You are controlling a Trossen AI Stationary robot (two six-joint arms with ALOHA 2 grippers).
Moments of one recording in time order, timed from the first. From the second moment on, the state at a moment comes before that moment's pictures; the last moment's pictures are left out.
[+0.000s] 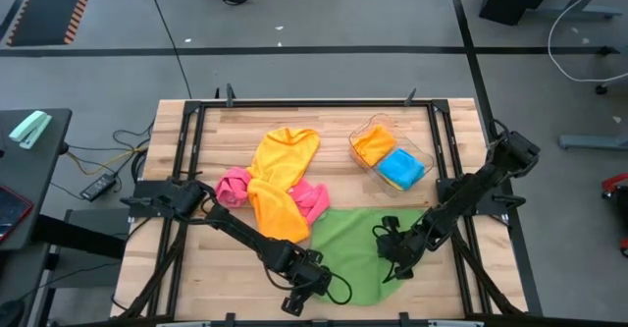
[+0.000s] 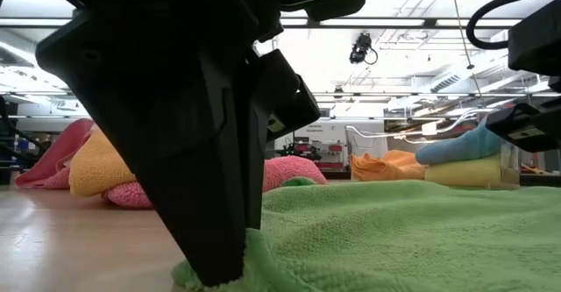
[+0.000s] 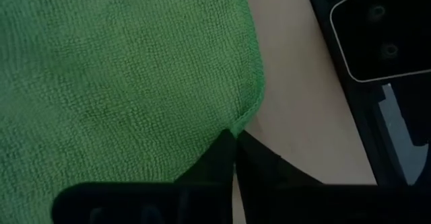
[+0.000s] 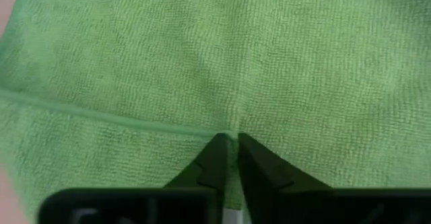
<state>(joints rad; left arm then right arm) -0.52 2.22 1.60 -0.46 0.15 -0.20 0.70 1.55 0.58 -0.07 0.20 0.56</state>
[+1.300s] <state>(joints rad) -0.52 2.22 1.60 -0.46 0.16 -0.28 0.71 1.50 0.62 -0.21 0.11 0.63</state>
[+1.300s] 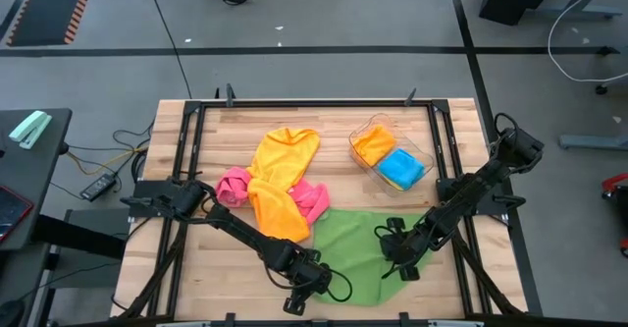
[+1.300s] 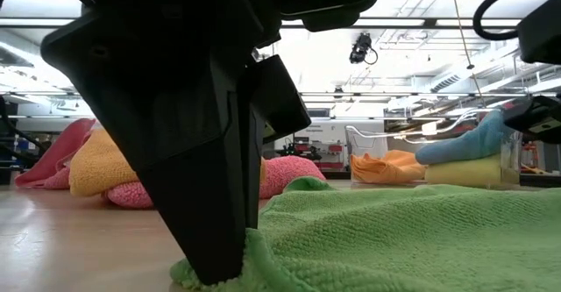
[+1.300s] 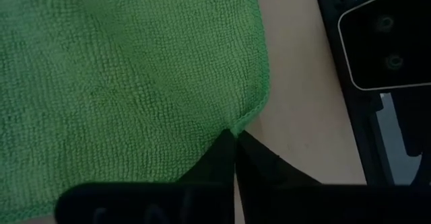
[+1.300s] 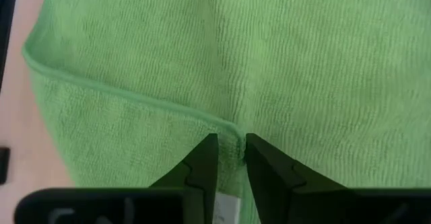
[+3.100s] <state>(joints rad) -0.51 2.07 1.60 -0.43 0.24 -0.48 1.08 1.50 1.04 -0.70 0.02 1.08</state>
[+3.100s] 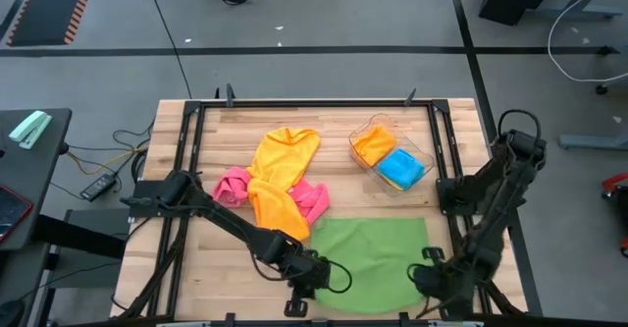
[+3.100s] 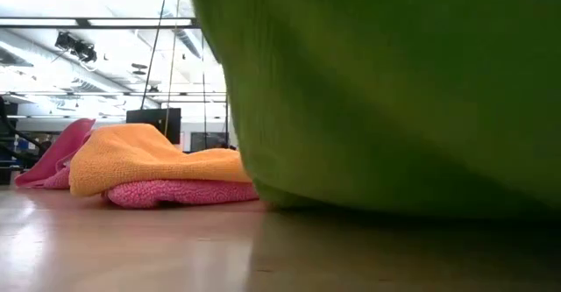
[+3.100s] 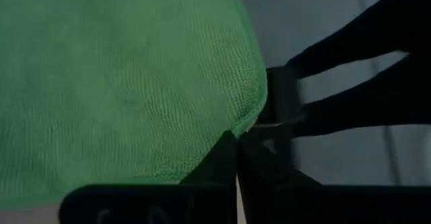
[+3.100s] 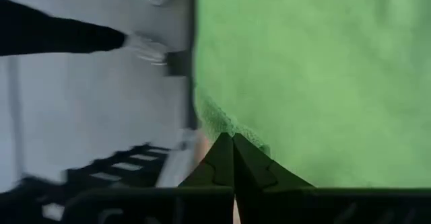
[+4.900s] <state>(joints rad) -0.33 2.13 1.60 -0.63 0.06 -0.43 1.02 1.46 0.92 -0.97 0.00 1.32</state>
